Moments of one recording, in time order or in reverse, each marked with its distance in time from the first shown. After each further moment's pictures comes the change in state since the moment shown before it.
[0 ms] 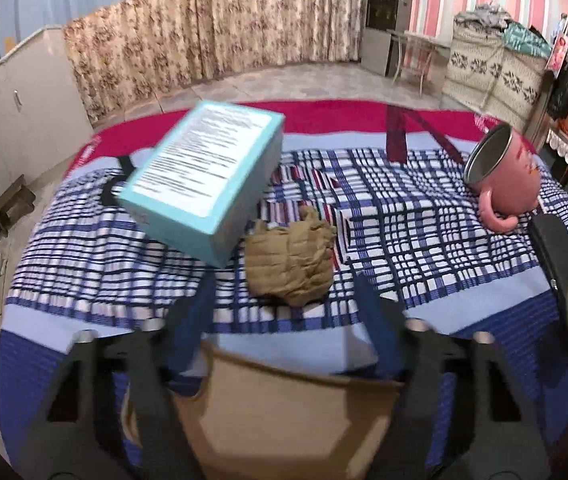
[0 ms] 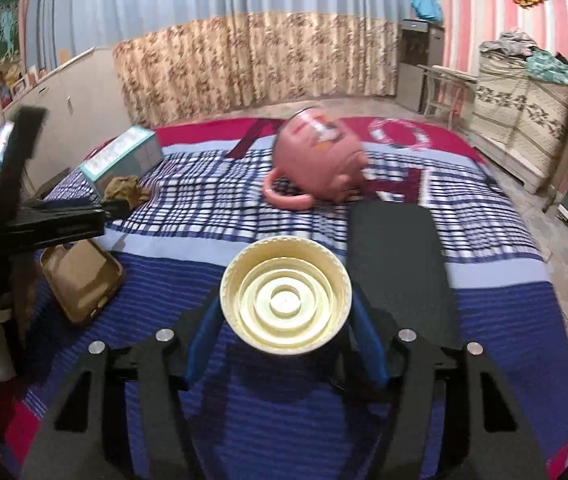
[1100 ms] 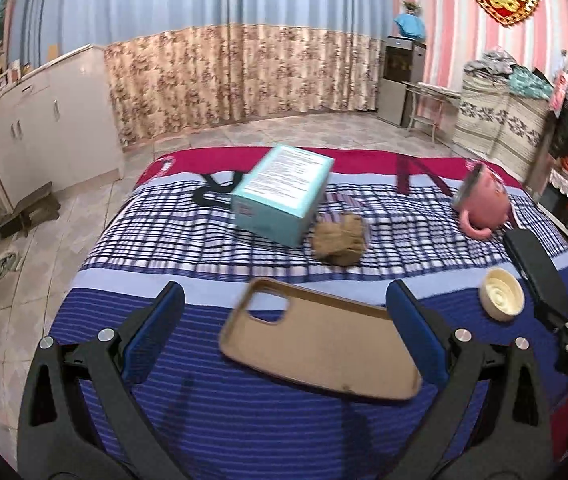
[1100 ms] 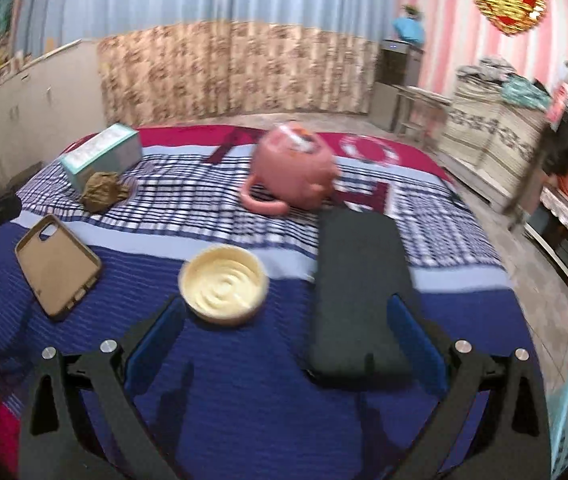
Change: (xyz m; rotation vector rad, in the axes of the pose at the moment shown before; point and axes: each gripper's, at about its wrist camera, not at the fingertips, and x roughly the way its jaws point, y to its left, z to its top) left arm -0.095 0.045 -0.048 -0.076 -0.197 0.051; right arm -0.004 0.017 -0.002 -0.075 -0.032 -0.119
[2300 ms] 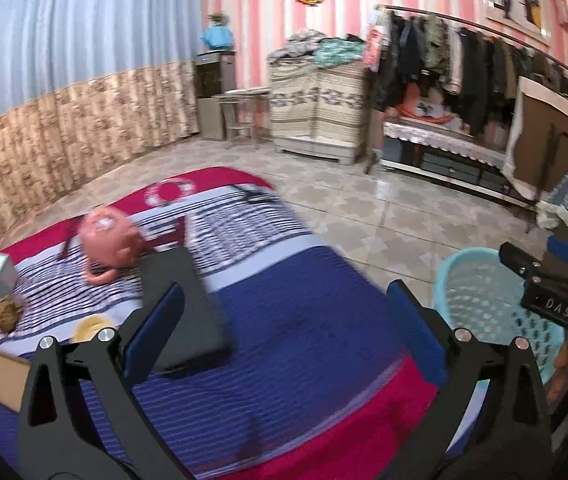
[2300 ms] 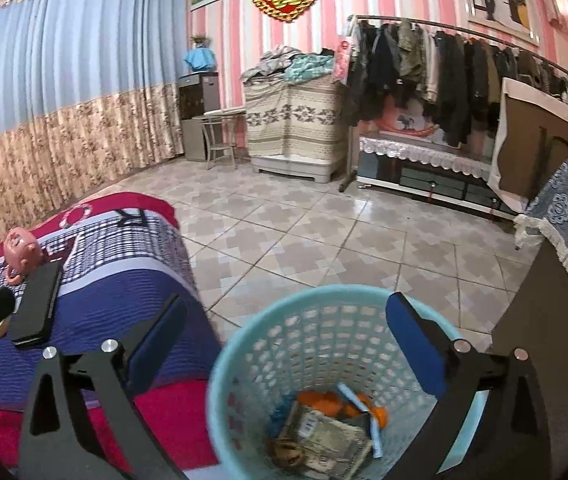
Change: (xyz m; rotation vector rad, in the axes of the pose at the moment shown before) left arm -0.098 -0.339 -0.040 0.356 -0.081 -0.468; right arm -0.163 -0.287 -0.107 0.471 -0.146 -0.491
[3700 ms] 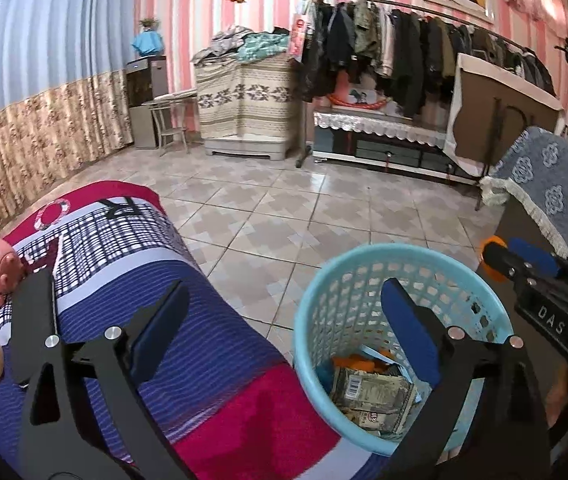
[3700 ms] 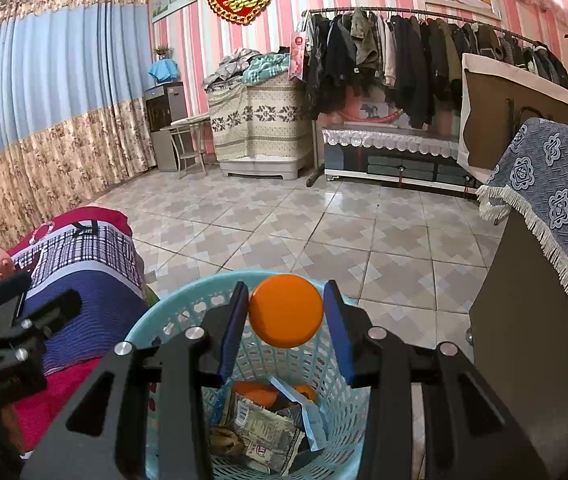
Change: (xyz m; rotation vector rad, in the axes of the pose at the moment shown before) left arm 0.041 -0.150 0.002 0.115 0.002 -0.201; right arm -0.013 -0.106 -0.020 0.106 -0.007 -0.065
